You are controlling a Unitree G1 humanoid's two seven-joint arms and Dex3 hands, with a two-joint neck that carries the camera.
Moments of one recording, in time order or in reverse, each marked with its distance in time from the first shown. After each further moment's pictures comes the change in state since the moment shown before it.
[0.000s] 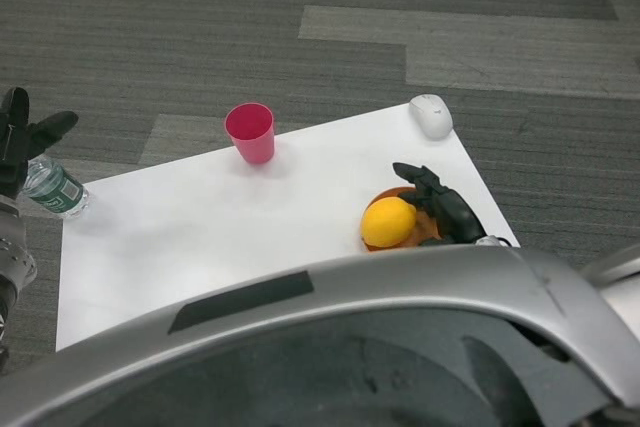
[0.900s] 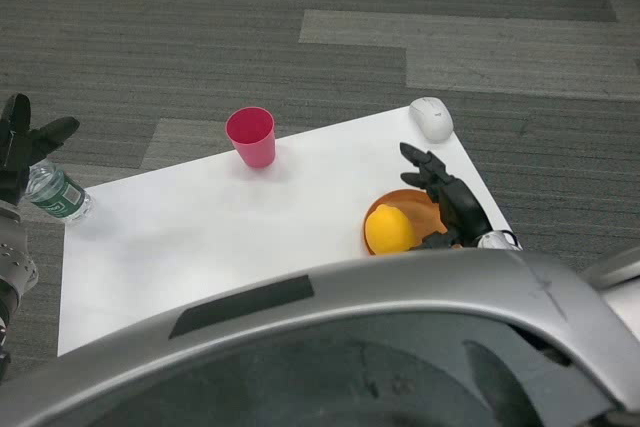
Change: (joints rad) left arm 0.000 0.000 0.000 0.006 0.000 0.000 0.000; right arm -0.012 -0.004 -0.008 -0.038 0.045 -0.127 -0.005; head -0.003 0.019
